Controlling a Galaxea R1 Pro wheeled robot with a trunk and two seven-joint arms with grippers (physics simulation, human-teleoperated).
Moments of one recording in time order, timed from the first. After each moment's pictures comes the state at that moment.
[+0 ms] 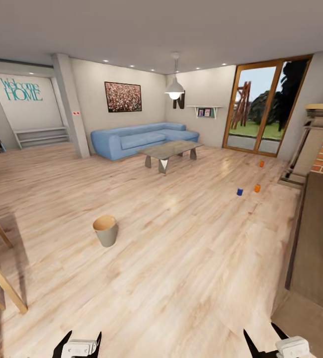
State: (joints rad) left arm 0.16 0.03 0.00 -1.17 -0.01 -0.23 -0.01; right arm 0.09 -0.02 -0.46 -1.07 0.11 -0.48 0.54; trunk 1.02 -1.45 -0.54
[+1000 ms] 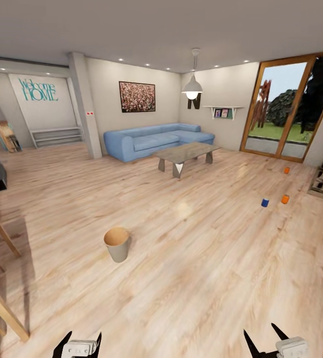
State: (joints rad) left arm 0.16 0.03 0.00 -1.17 -0.01 -0.22 -0.01; right arm 0.09 -0.02 -0.46 -1.06 0.11 -0.48 0.54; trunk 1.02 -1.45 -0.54
